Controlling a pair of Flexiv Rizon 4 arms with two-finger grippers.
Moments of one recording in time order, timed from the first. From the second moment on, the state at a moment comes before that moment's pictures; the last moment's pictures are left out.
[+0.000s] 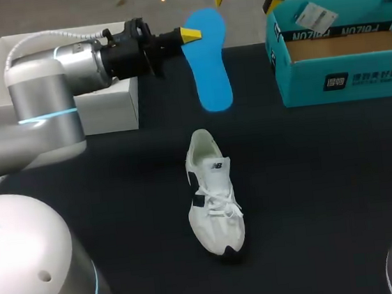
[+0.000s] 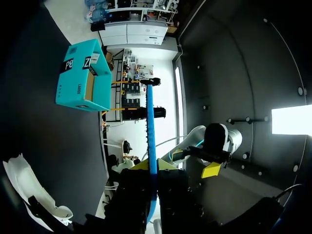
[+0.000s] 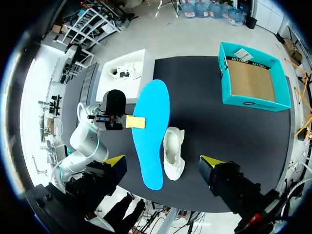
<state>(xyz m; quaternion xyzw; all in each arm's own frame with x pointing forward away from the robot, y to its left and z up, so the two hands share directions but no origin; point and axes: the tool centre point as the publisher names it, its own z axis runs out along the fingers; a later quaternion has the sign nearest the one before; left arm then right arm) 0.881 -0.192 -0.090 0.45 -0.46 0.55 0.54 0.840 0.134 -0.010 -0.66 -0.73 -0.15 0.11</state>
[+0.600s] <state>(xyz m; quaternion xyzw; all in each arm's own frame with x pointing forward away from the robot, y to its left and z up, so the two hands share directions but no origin) 0.878 -0.177 -0.093 0.45 -0.45 0.56 0.54 0.840 0.127 -0.024 -0.64 -0.68 -0.28 0.22</state>
